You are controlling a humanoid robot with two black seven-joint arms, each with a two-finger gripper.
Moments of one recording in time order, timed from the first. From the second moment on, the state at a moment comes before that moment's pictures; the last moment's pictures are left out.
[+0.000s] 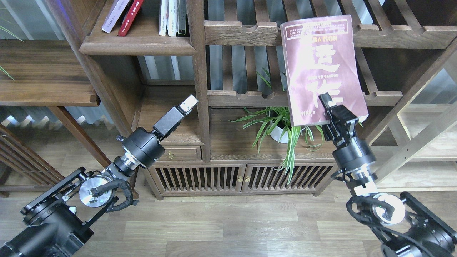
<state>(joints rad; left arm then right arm) -0.38 0.20 -0.82 -1.26 -0.09 -0.49 -0.01 0.04 -0.38 1.08 1.33 0.41 0.58 0.12</state>
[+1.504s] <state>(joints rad) -0.31 0.21 -0.64 -1.24 -0.32 -0.49 0.05 -0.01 -0.21 0.83 1.30 0.27 0.58 0.11</state>
